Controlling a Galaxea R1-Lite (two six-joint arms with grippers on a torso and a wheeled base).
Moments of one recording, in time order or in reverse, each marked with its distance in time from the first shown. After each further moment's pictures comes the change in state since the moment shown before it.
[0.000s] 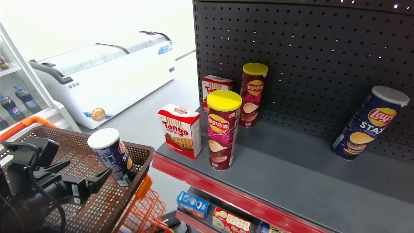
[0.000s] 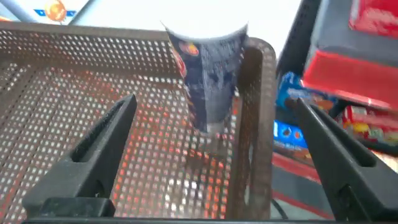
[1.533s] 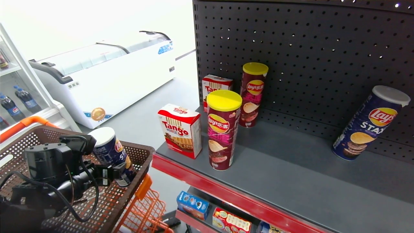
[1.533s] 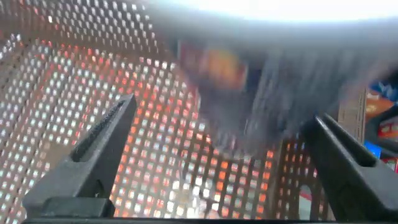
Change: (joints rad) left arm 0.075 0.438 -0.144 -0.166 0.027 -0.006; right arm 0.000 0.000 0.000 0.000 0.000 0.000
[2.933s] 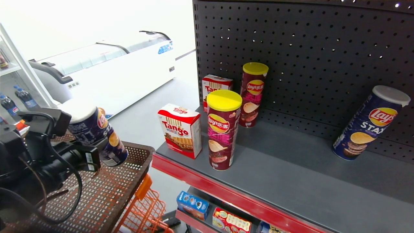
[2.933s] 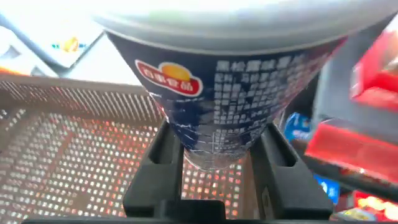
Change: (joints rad) left arm -0.093 -0.334 -0.023 0.094 -0.004 0.026; right arm 0.000 0.000 0.000 0.000 0.000 0.000
